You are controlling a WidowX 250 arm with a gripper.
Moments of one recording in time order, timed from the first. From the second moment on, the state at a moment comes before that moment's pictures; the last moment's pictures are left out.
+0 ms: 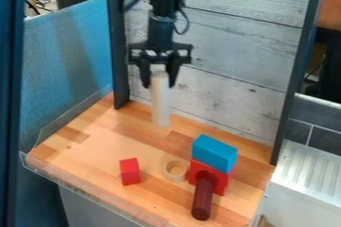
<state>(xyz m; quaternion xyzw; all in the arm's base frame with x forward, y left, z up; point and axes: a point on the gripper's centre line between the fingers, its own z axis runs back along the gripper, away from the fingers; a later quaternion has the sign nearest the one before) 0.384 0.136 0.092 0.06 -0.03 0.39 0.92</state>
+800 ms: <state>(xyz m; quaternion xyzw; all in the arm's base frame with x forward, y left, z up) 0.429 0.104 0.044 0.09 -0.06 0.35 0.93</state>
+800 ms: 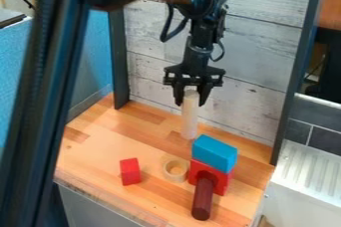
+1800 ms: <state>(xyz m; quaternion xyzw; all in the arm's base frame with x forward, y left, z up) 0.439 0.097 0.024 0.09 -0.05 0.35 0.93</state>
